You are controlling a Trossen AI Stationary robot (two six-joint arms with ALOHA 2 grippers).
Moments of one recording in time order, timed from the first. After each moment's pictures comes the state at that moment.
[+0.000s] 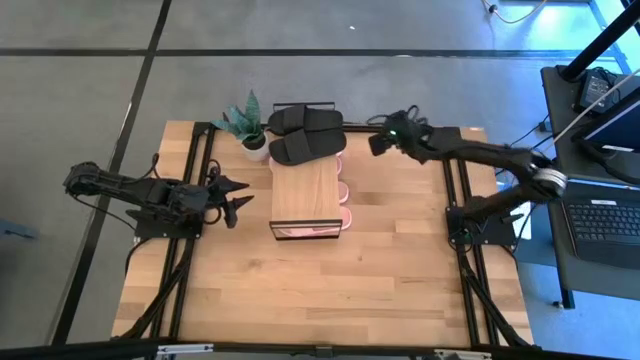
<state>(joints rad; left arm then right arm) -0.19 0.39 0.31 -0.40 -0.59 -0.39 -0.54 1.39 0.94 -0.39 0.57 0.38</state>
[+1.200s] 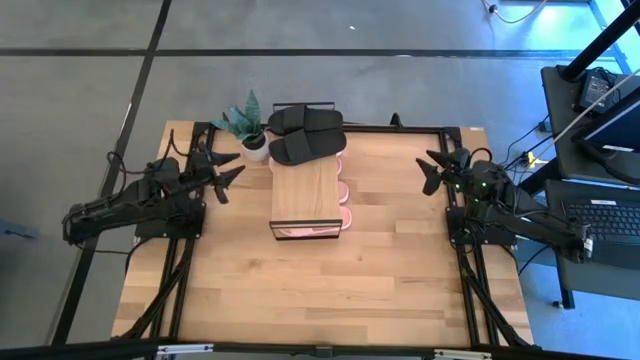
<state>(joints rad) 0.33 0.17 0.31 -0.17 -0.18 -0.05 -0.42 0.17 0.30 -0.32 0.35 0.26</state>
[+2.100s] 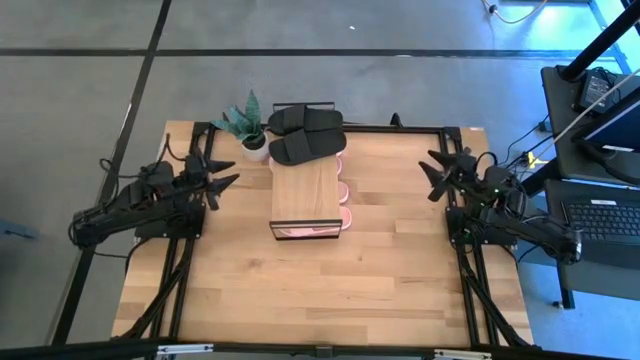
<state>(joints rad) 0.34 0.00 0.31 -0.39 -0.11 -0.10 -0.39 0.00 0.24 -0.25 0.27 0.09</state>
